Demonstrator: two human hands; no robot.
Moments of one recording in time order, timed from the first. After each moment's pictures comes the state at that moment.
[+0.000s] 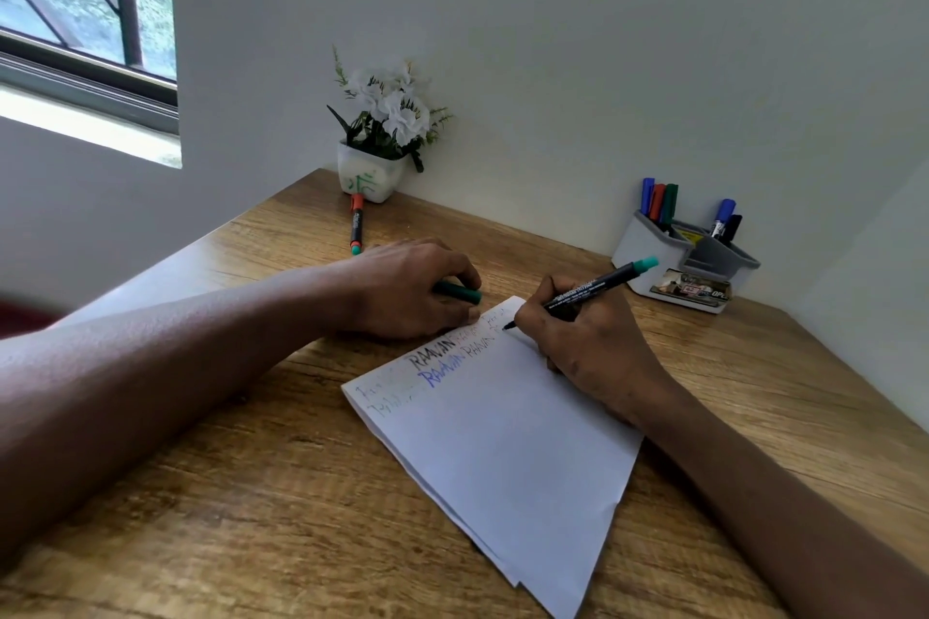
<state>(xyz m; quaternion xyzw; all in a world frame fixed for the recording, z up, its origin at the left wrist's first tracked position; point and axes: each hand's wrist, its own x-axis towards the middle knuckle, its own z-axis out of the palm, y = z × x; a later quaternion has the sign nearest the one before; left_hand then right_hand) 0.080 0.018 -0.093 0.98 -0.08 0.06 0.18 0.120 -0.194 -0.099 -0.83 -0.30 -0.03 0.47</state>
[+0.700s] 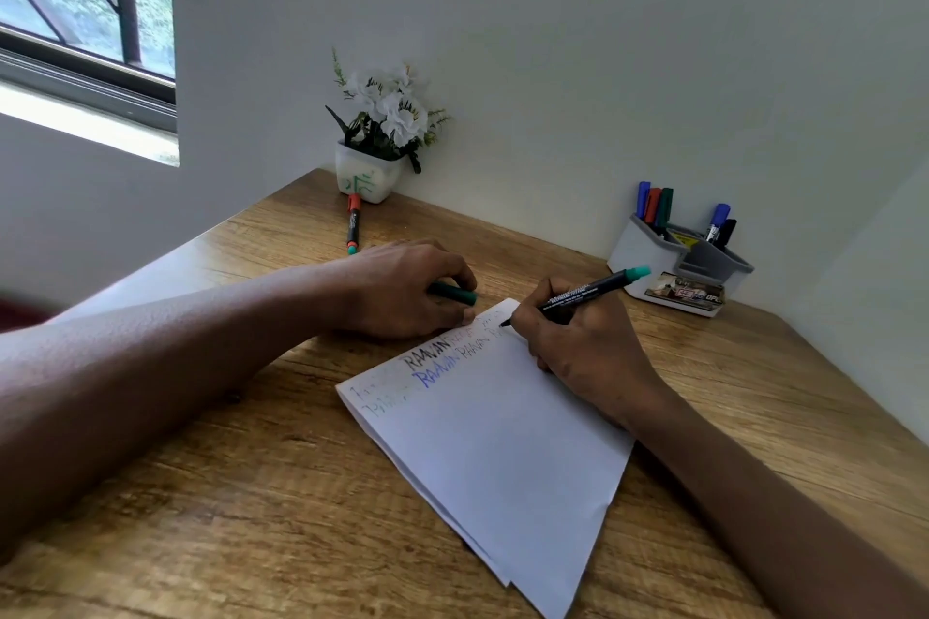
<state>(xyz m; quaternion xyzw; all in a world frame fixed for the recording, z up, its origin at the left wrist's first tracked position) 0.080 0.018 -0.094 0.98 -0.08 0.06 0.19 0.117 -0.194 -0.097 -0.83 -0.29 -0.04 0.47</state>
